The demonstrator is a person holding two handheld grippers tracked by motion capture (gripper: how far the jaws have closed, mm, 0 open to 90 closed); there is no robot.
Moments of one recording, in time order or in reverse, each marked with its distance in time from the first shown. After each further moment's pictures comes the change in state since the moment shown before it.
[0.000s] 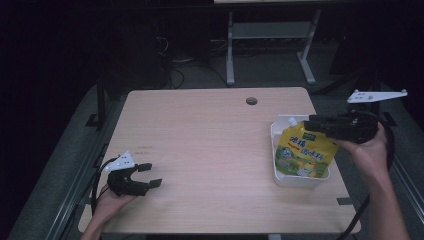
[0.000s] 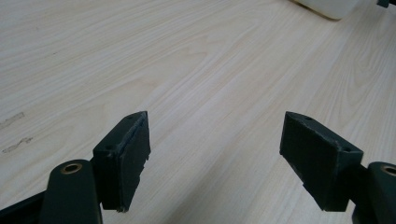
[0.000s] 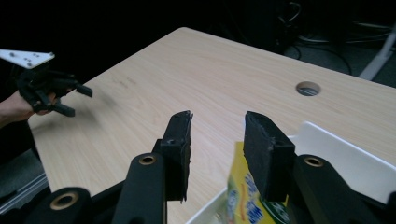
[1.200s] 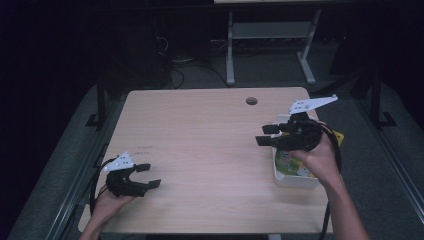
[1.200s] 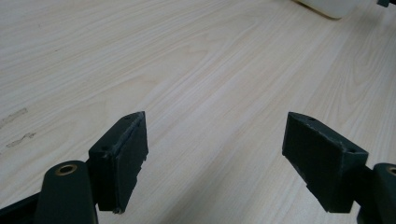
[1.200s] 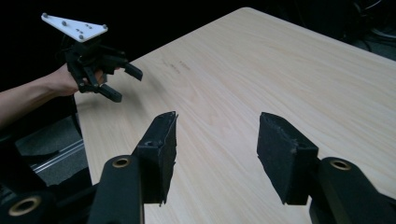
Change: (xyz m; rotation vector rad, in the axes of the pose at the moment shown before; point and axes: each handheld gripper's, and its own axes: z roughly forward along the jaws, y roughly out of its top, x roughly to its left) left arm 0.000 -0.001 -0.003 0.006 0.002 -0.004; right arm 0.065 0.010 0.083 0.090 0.171 -0.103
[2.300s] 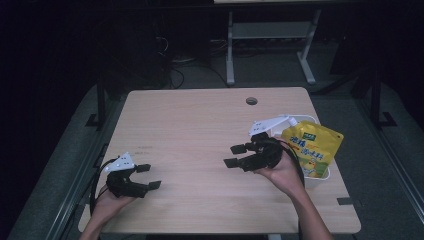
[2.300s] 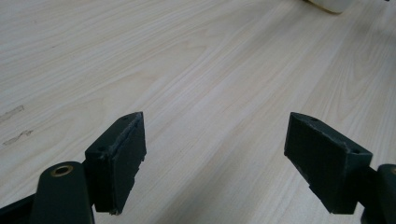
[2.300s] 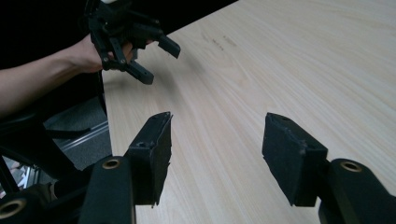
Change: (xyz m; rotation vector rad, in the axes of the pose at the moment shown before) left arm -0.001 0.000 0.001 0.011 0.000 0.005; right arm 0.032 -0.020 0.083 0.082 0.135 -0.024
